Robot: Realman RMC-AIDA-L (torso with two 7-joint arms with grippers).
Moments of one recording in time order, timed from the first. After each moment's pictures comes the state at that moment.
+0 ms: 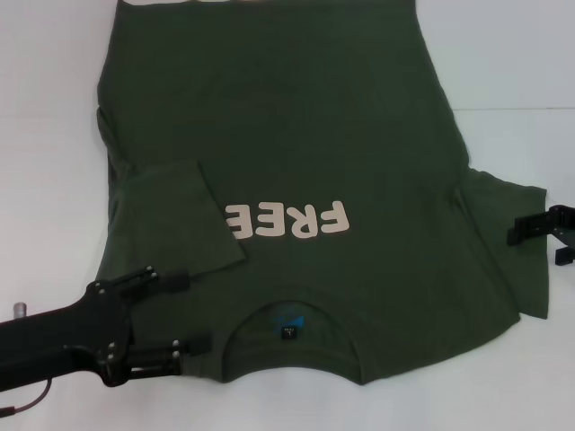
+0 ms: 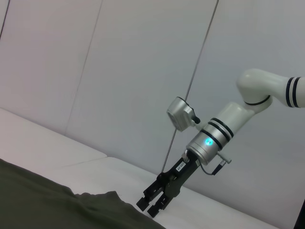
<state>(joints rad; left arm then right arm) -0.39 -2.14 0.40 0.71 2.10 1.91 -1.27 0.78 1.92 -0.60 -0.59 -2.75 -1.22 2.75</state>
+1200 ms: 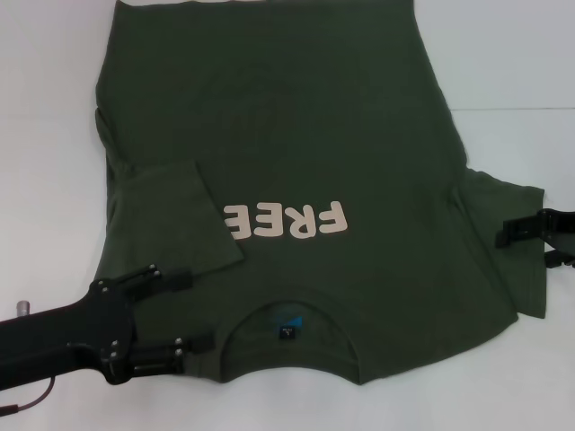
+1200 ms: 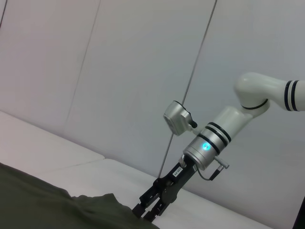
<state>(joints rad) -0.39 -2.14 0.40 0.70 2.10 1.91 -1.27 0.79 1.94 -0.60 -0.57 -2.74 -1.20 2.75</state>
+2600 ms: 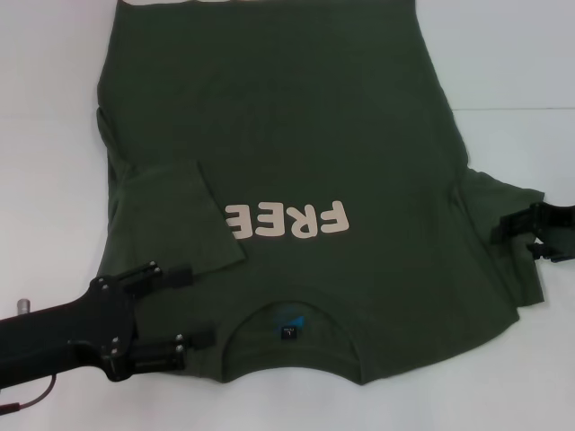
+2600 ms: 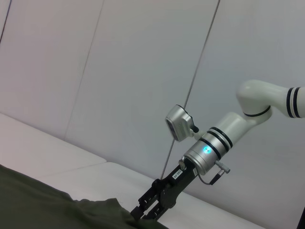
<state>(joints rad) -0.39 -2.14 0.39 0.70 2.09 1.91 -1.27 0.77 1.93 -0.60 -0.55 -2.66 -1.19 2.76</state>
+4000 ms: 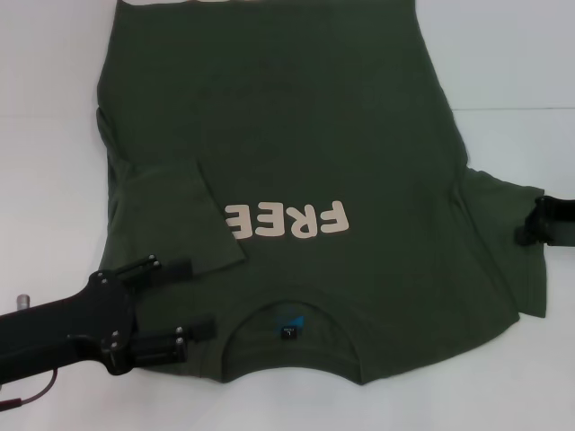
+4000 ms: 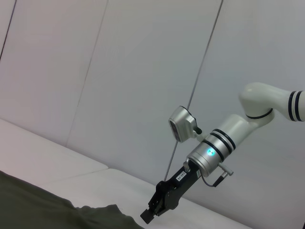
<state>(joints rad) -0.39 -2.14 0.39 0.70 2.07 1.91 -1.27 0.77 1.92 -0.60 -0.58 -2.65 -1.23 2.71</state>
